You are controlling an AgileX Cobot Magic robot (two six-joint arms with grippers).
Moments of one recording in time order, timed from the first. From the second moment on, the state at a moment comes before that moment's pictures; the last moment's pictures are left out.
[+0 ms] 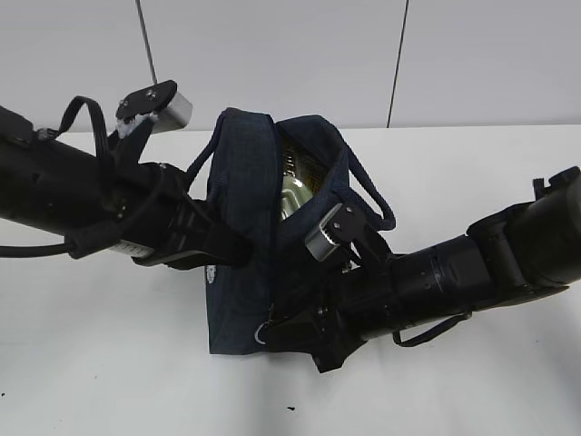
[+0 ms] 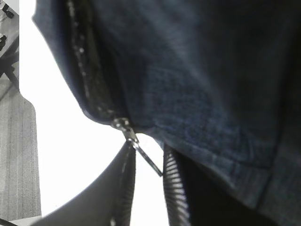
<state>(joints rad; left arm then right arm) -0.47 1.55 -0.87 -1.13 0.58 1.01 0.35 1.97 -0.83 1.78 0.85 -2.15</state>
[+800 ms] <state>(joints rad) -0.47 1.55 -0.87 -1.16 0.58 1.01 0.35 1.97 -0.83 1.77 0.85 -2.13</state>
